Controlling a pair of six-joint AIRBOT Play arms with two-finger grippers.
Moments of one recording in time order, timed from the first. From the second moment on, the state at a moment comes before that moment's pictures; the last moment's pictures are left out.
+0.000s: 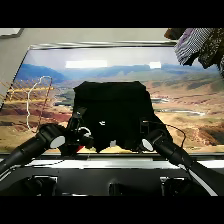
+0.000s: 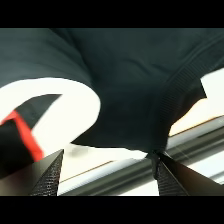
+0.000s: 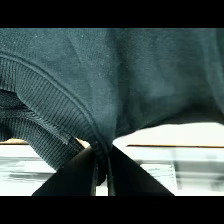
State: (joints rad) left arm -0.74 -1.06 0.78 1.47 -0.97 -1.91; right arm 0.68 -1.09 0.65 -1.50 0.97 2.30
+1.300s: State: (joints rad) left arm -0.92 -1.27 0.83 1.55 -0.83 -2.18; right arm 0.68 -0.98 0.75 -1.52 1.24 2.31
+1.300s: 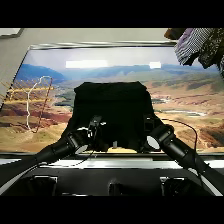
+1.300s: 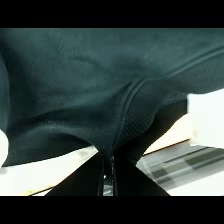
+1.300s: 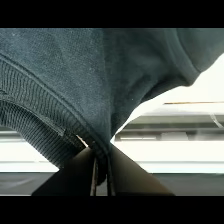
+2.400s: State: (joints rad) left arm -1.09 -1.30 1.08 0.89 -0.67 -2.29; right arm 0.49 -1.16 1.40 -2.02 1.64 2.36
